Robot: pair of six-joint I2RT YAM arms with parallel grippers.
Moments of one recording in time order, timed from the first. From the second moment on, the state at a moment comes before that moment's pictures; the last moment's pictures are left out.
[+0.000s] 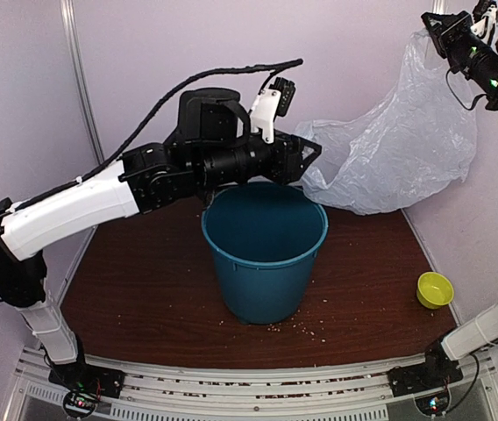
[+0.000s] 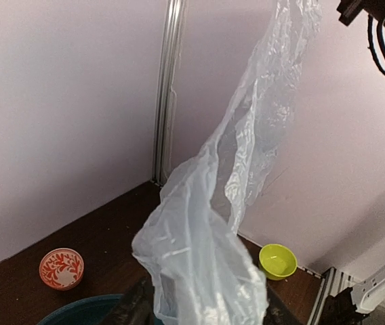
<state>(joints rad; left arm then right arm) -1.14 1.75 1.87 -0.22 -0.17 -0.17 0.36 1.36 2.12 -0.38 0.11 0.66</state>
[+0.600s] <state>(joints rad) -1.10 1.74 2.04 -0.19 -0.03 -0.07 0.36 1.39 2.13 -0.25 -0.15 0.69</state>
